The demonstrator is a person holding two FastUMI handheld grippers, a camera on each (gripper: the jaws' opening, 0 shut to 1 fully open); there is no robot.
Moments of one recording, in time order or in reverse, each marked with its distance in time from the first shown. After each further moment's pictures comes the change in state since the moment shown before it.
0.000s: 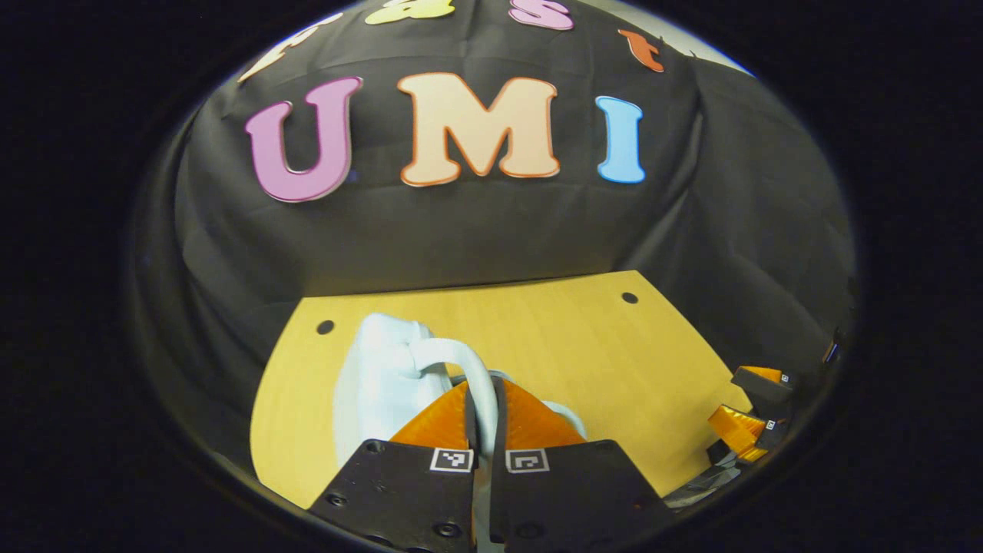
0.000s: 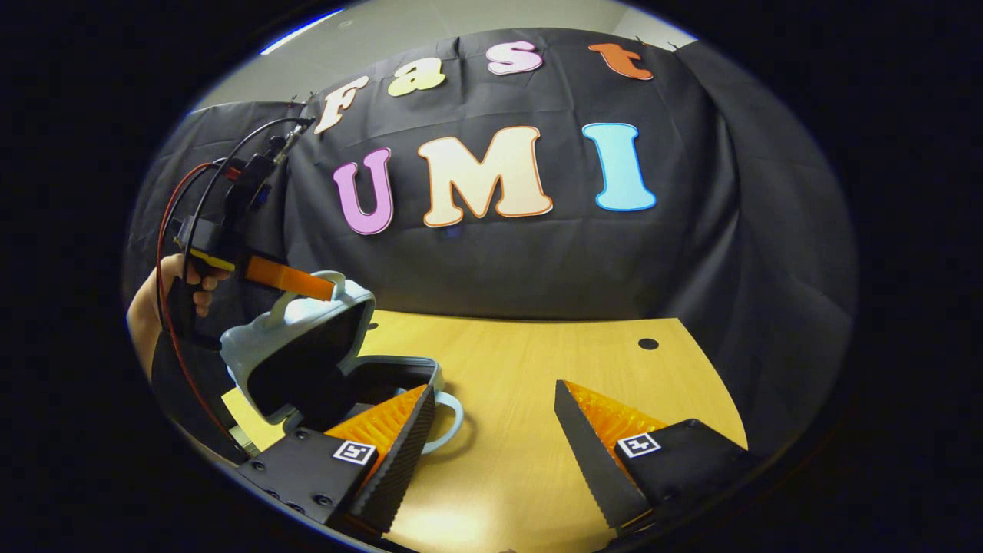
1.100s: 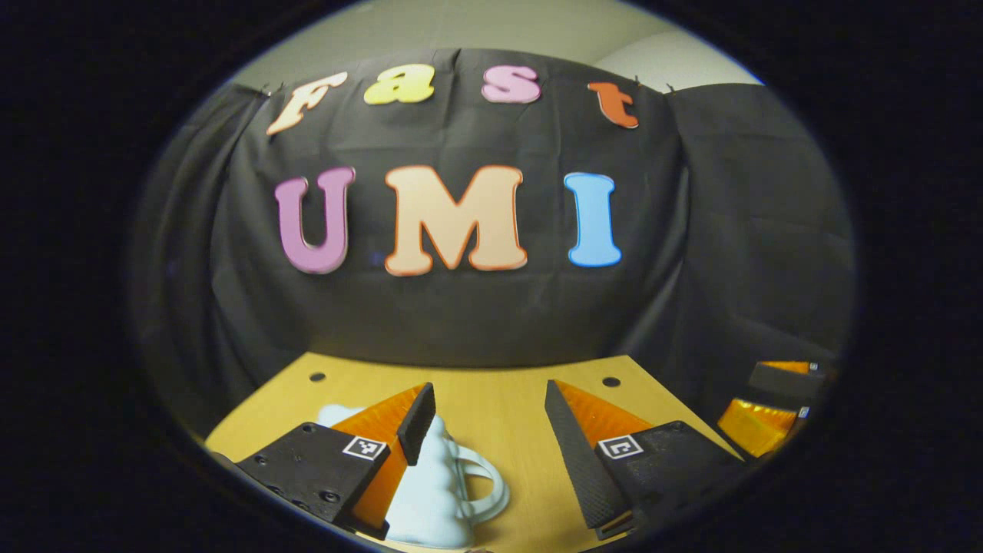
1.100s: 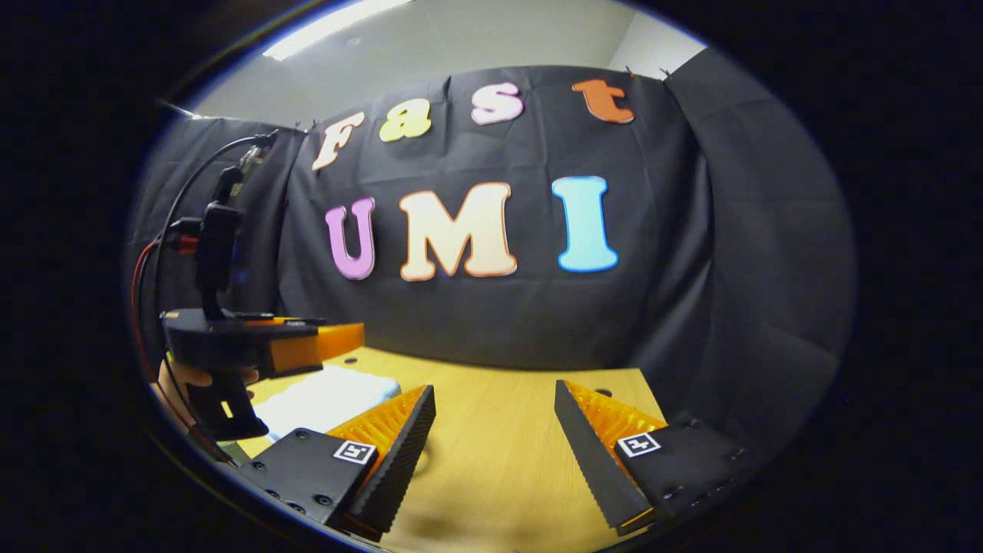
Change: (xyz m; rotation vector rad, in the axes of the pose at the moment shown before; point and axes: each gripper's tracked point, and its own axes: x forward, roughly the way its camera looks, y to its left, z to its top) left arm -0.050 -0.105 0.064 0.029 -0.473 0.211; right arm -0.045 -0.072 0.104 -0.026 -0.246 -0.003
